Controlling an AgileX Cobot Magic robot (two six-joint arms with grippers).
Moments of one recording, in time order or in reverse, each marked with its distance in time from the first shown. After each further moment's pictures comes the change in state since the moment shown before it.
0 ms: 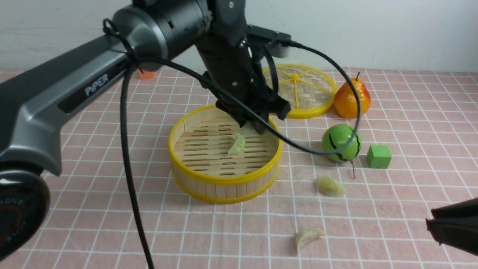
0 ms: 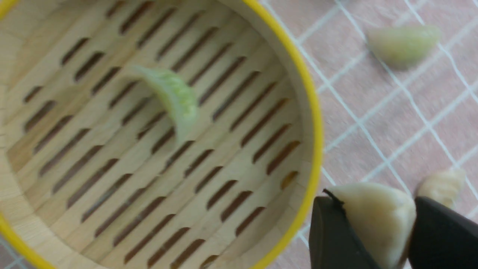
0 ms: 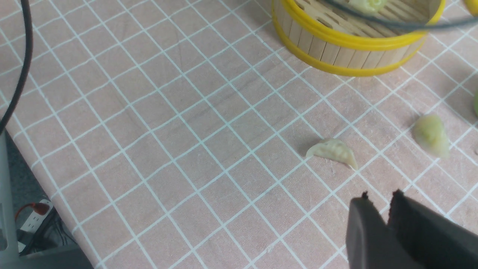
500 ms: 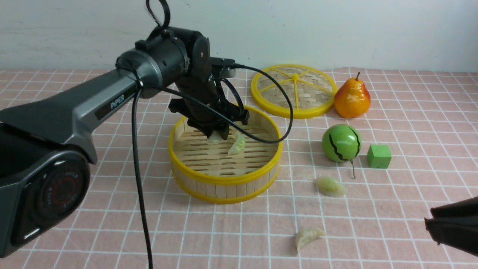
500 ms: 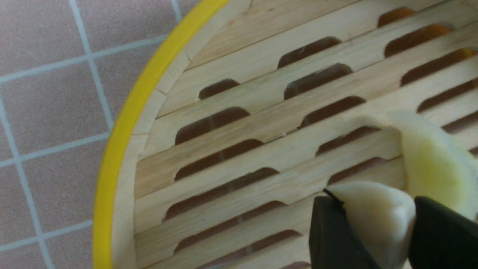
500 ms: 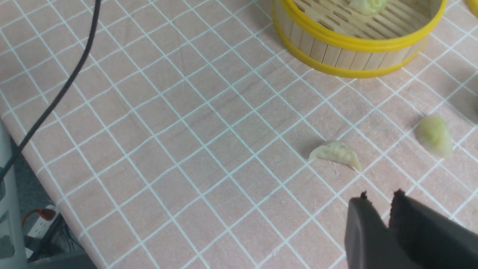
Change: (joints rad) right arm 0.000 0.000 0.000 0.013 -0.003 0.020; left arm 0.134 0.228 -0.002 0.074 -0.205 -0.171
